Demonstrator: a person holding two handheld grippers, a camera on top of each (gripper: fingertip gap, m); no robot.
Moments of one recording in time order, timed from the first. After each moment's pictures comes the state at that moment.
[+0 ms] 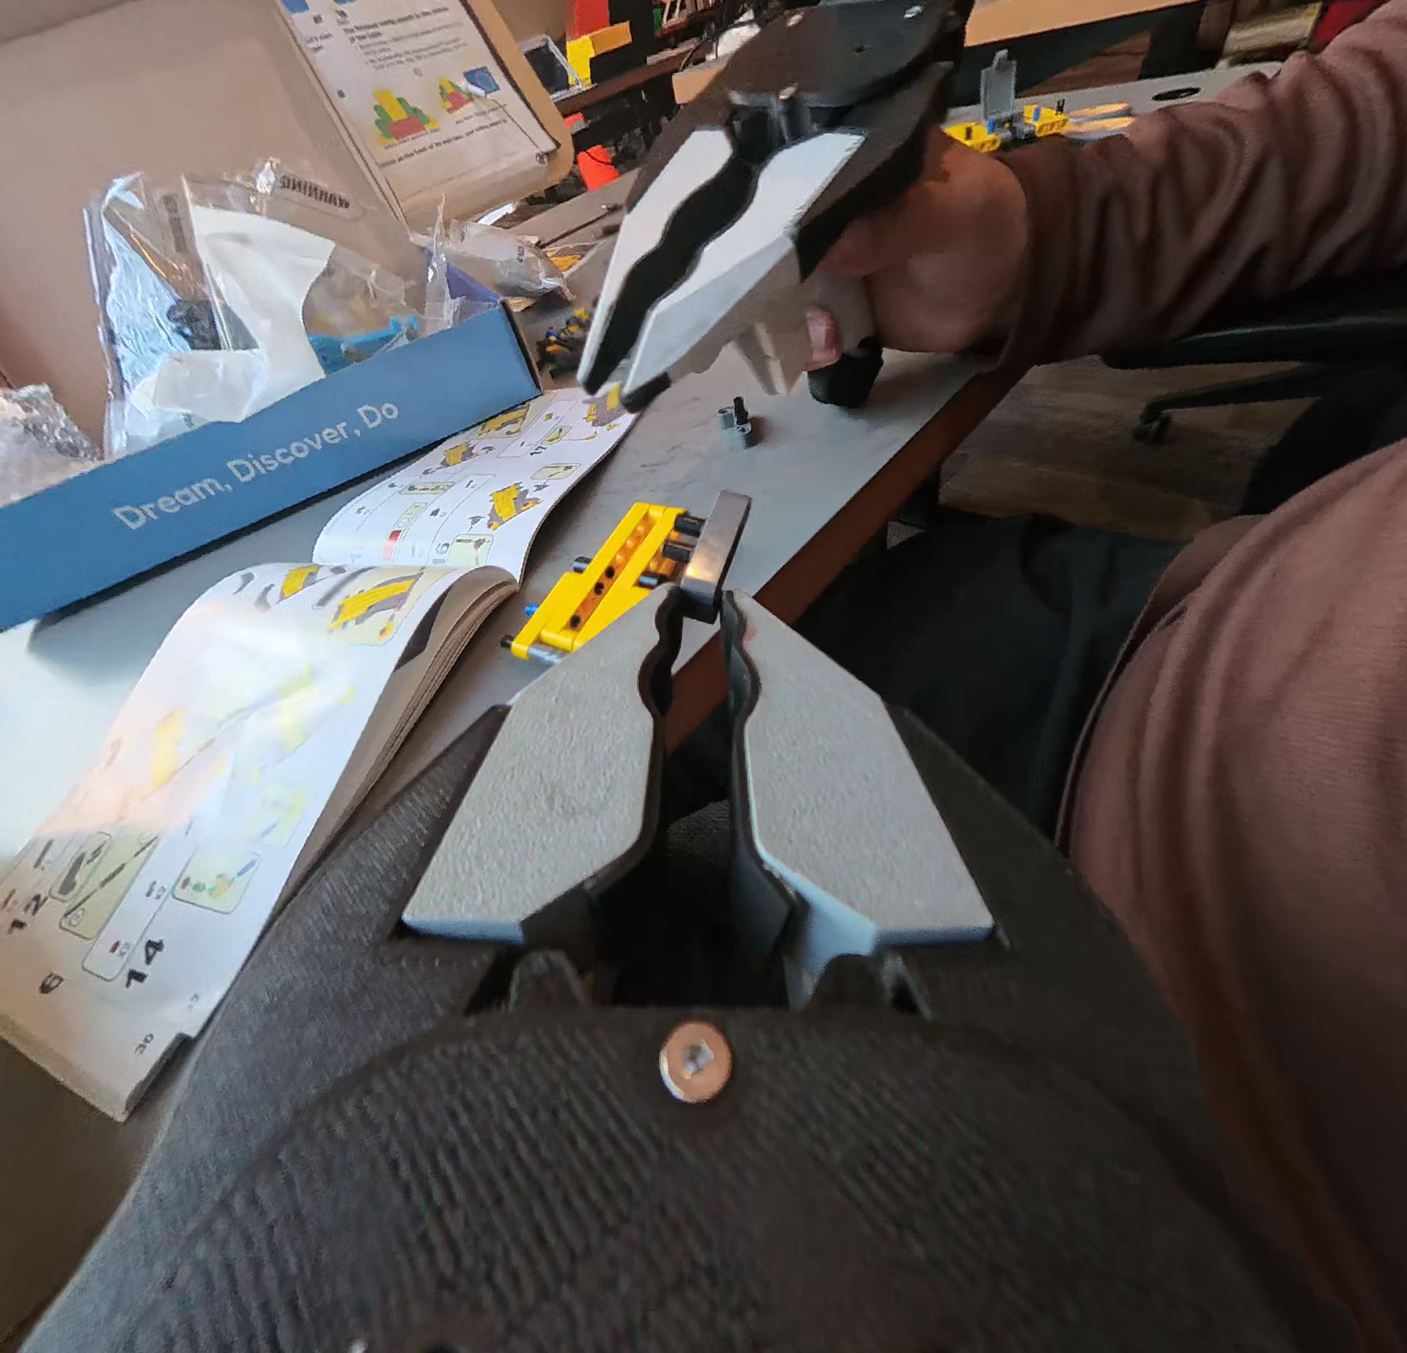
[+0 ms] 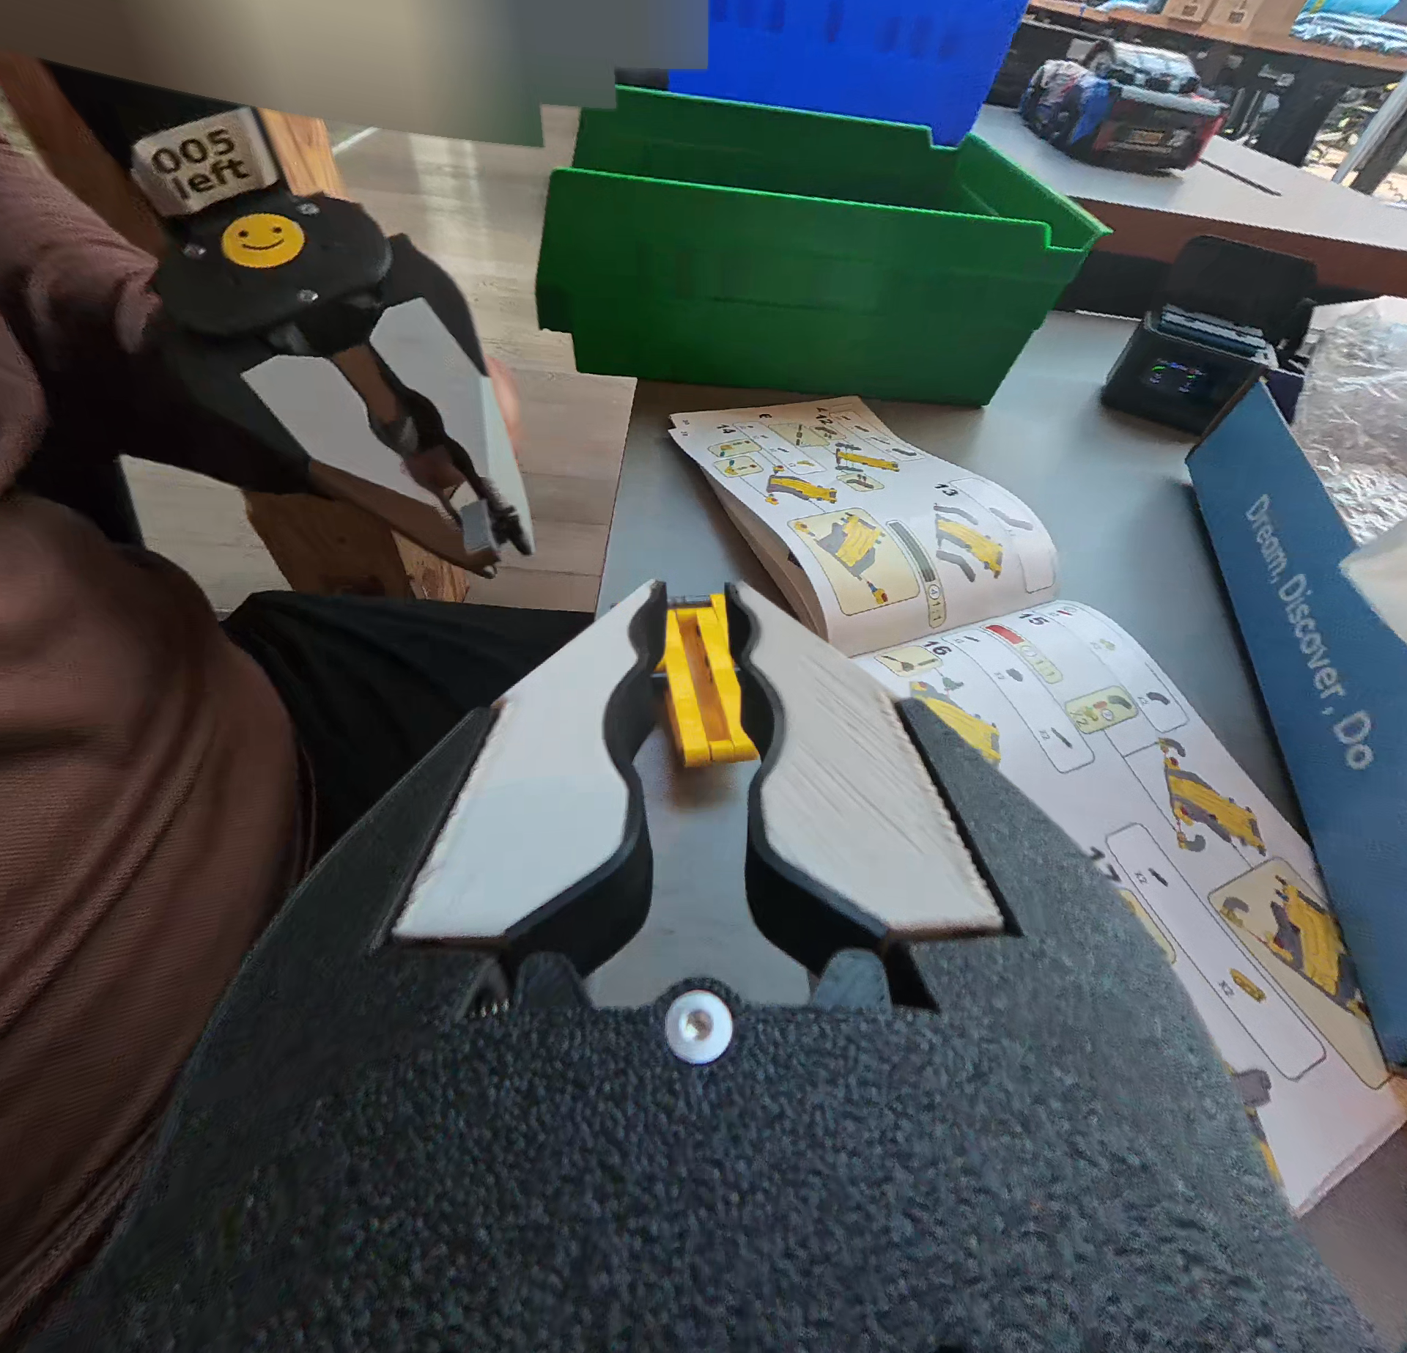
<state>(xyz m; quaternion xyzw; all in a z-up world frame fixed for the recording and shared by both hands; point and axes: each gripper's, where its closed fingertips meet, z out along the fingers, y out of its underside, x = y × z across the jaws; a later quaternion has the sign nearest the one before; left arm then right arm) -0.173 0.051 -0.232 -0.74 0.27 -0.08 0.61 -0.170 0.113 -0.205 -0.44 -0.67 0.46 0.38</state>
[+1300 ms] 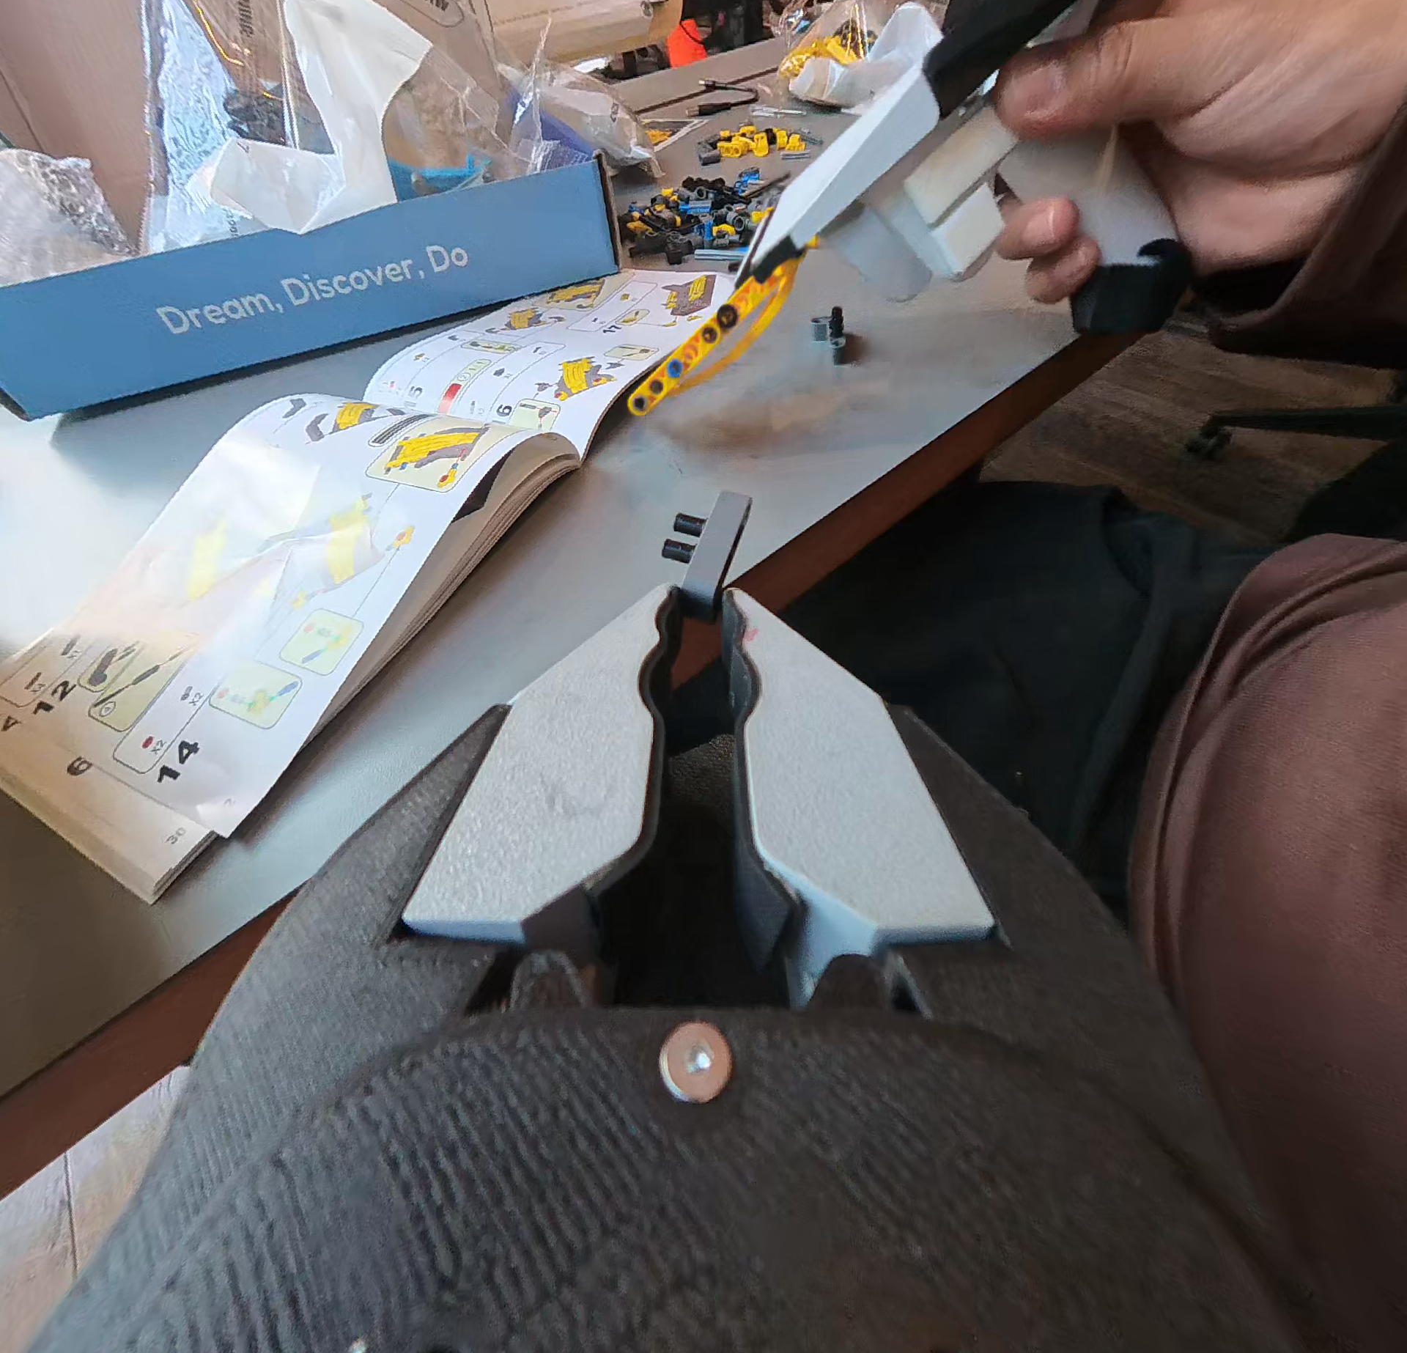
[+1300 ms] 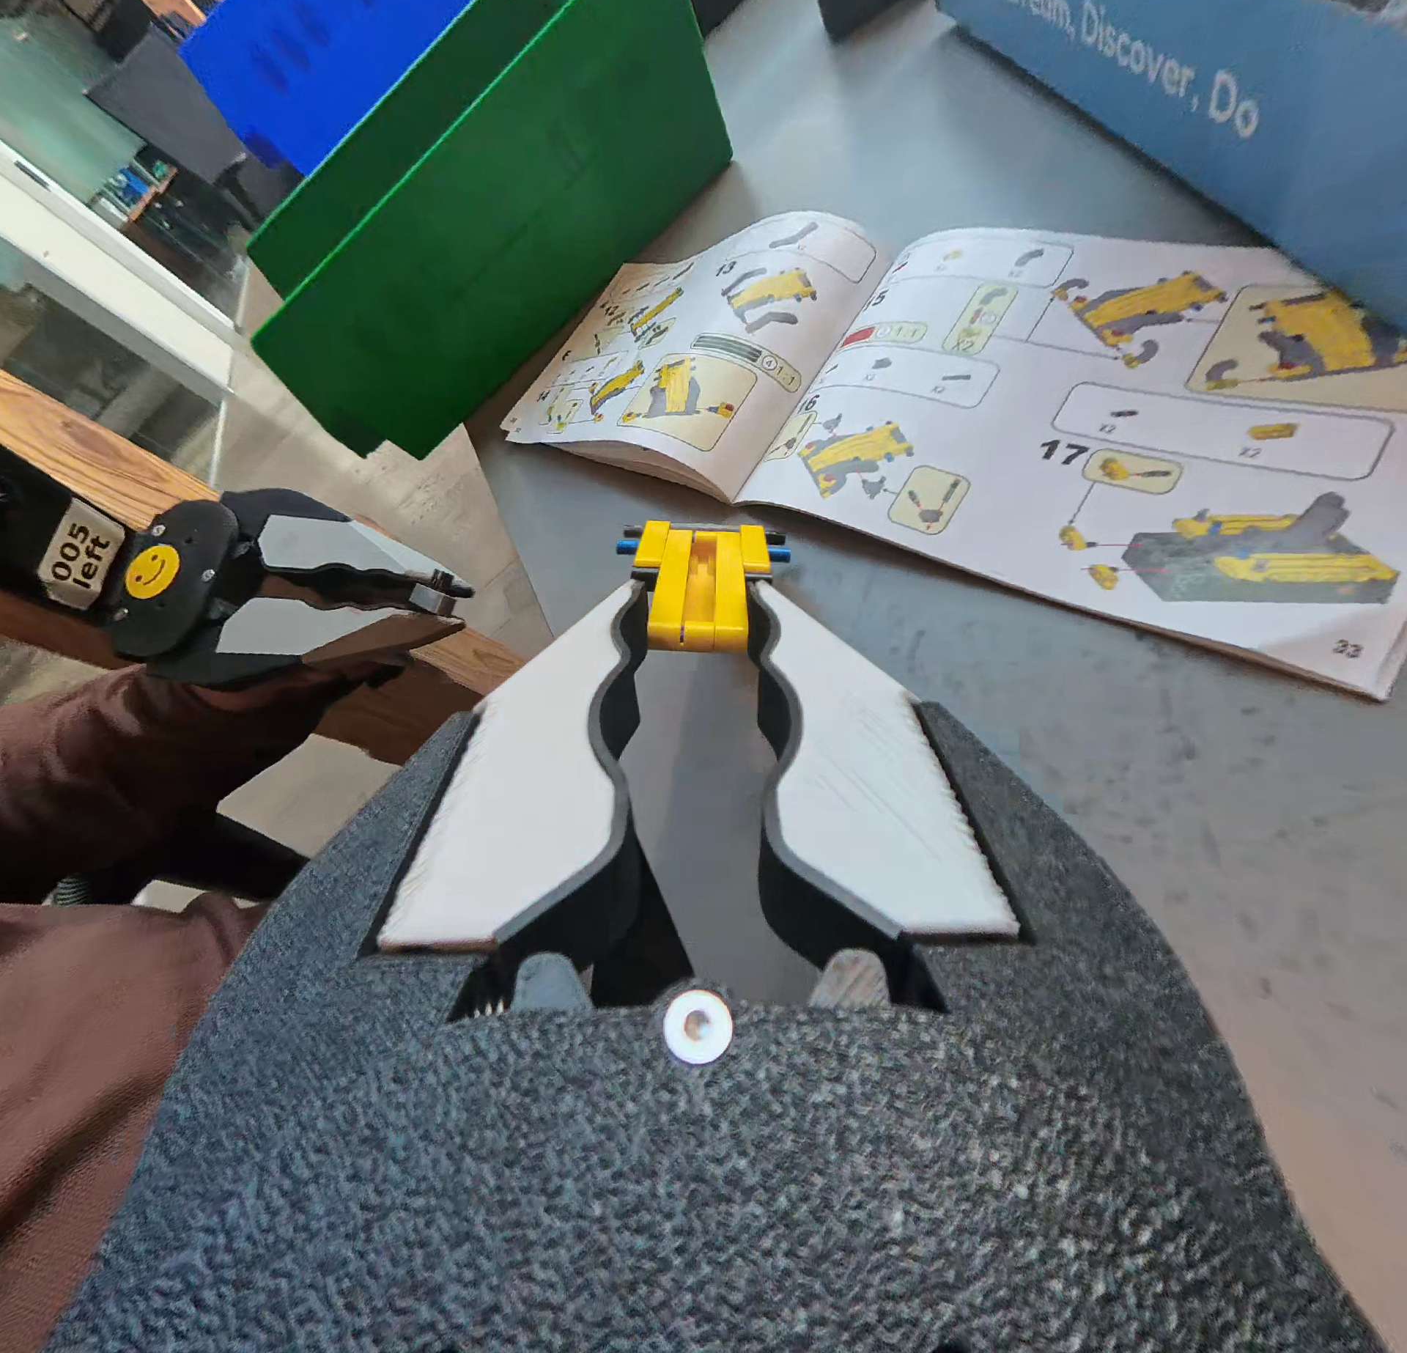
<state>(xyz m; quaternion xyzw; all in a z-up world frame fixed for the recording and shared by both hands) -0.204 0.048 -0.251 -0.79 0.19 -0.08 0.58 -0.146 0.153 -0.228 -0.72 -0.43 0.48 0.25</state>
